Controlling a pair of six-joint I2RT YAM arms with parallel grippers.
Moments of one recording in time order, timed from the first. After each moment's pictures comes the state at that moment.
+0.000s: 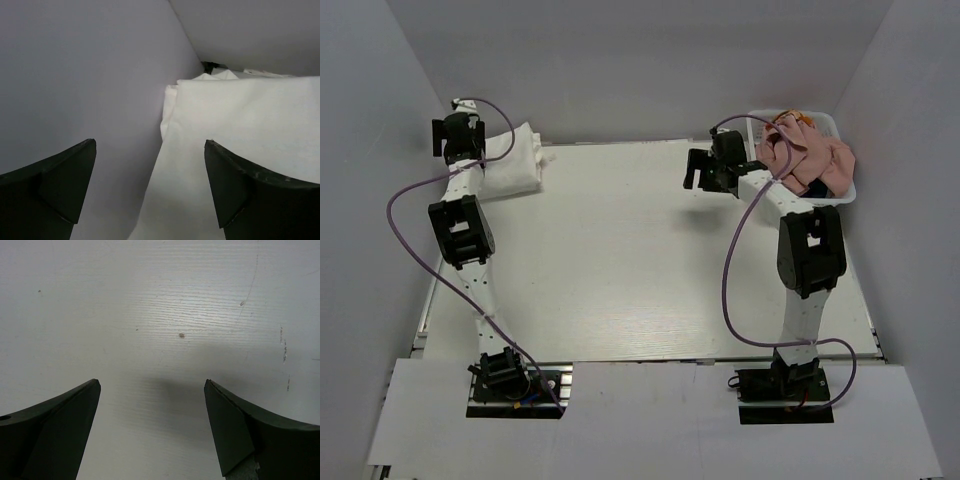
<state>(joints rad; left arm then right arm) 0.25 2.49 2.16 0.00 -0.34 0.39 0.32 1.98 1.56 -0.31 -0.04 0.30</state>
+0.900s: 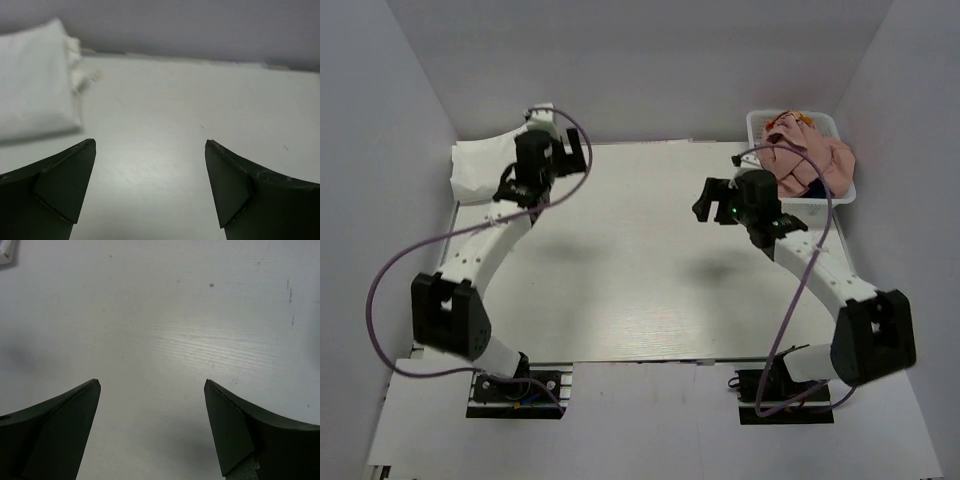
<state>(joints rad) -0.22 1.58 1.39 -0.07 -0.23 -0.18 0.36 1.41 1.02 -0.13 -0.09 0.31</state>
